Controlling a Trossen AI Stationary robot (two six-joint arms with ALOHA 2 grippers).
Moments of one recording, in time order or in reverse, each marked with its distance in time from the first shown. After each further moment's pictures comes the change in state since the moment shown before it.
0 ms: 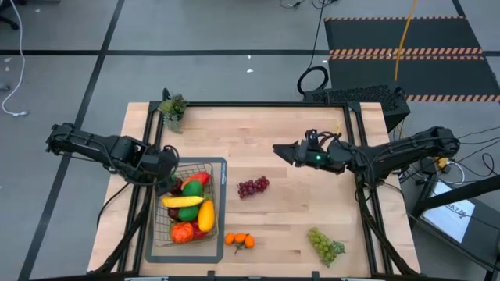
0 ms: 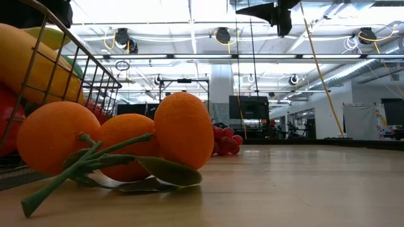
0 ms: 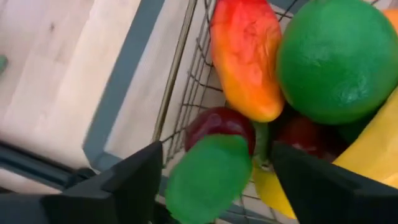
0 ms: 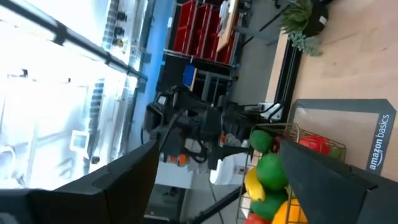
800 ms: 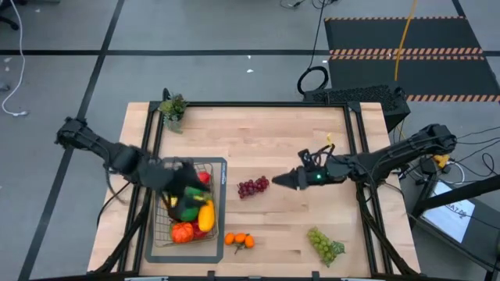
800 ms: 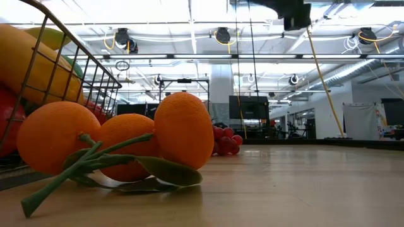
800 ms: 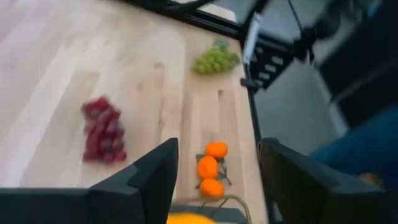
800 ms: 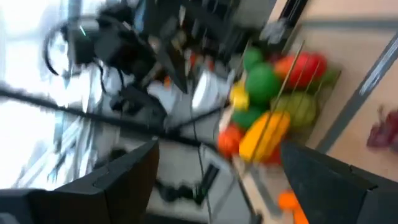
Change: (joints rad) left arm -0.205 0.197 0.204 0.751 -0.060 0.112; right arm 0.136 0.026 0.000 -0.082 -0.188 -0.119
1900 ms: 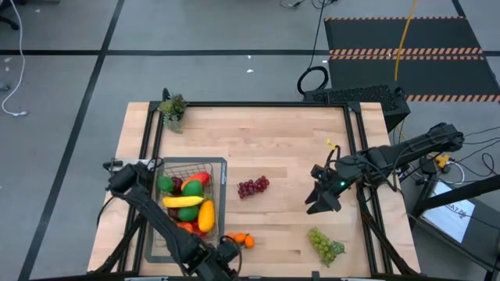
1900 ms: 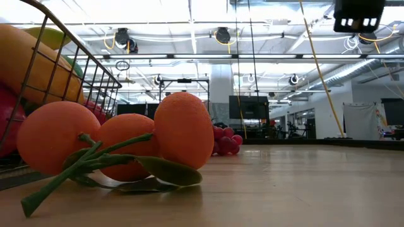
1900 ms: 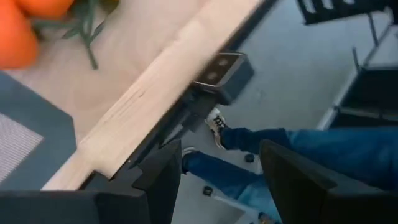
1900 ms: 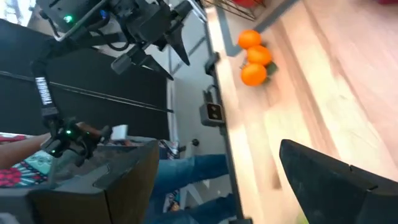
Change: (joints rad) left arm -0.295 0.964 0.624 -0.090 0.054 -0.991; right arm 0.032 -0.232 0.000 -0.575 -0.523 -0.235
